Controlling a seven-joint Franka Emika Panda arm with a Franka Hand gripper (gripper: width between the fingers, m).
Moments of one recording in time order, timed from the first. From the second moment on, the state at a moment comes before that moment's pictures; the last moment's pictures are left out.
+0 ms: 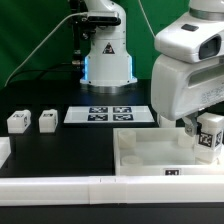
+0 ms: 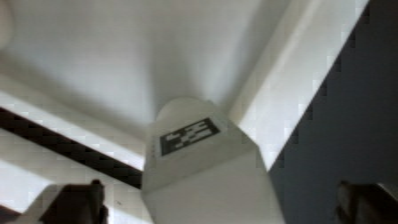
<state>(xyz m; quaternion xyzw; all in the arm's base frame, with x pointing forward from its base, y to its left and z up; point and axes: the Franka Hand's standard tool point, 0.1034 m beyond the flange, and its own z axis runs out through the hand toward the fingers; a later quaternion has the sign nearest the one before) 0.612 0.124 0.084 -0.96 -0.27 0.07 0.05</state>
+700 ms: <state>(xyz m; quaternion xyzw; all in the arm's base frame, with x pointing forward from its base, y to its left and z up) 0.613 0.126 0.084 -0.96 -0.28 0.07 0.05</state>
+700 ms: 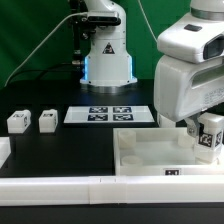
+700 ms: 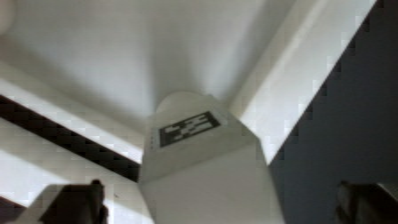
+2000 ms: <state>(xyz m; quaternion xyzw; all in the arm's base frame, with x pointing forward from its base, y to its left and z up) 0.607 0.122 0.082 -0.95 -0.31 0.09 0.06</state>
